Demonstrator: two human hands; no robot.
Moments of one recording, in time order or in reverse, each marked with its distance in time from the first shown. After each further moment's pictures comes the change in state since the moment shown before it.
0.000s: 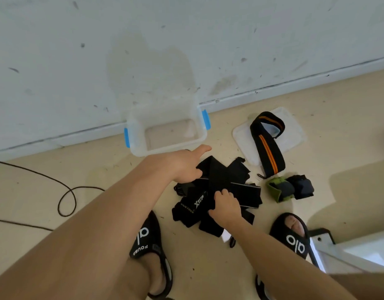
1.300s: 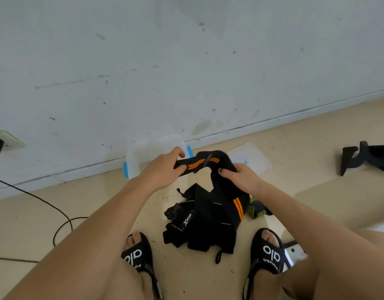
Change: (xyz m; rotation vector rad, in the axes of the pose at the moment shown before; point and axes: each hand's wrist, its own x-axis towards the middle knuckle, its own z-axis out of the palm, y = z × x) left_hand -0.081 0.015 -0.004 -0.119 0.598 0.169; right_hand -0.114 0.028 -0.211 0.771 0.182 -0.097
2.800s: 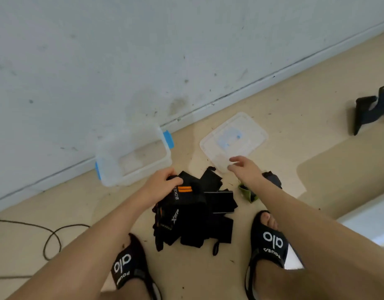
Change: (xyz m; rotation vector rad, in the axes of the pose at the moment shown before) left_hand 0.075 0.002 0.112 -0.297 -0.230 -0.251; right_hand 0.086 0.140 -0.021 0.142 0.157 0.263
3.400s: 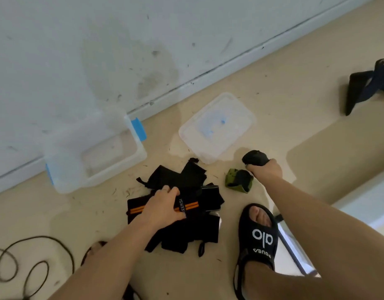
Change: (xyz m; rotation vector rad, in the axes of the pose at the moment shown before) left_hand 0.068 -0.059 0.103 0.558 -0.250 0.067; right_hand 0.081 0.118 -0.041 -0.042 0.321 0.441
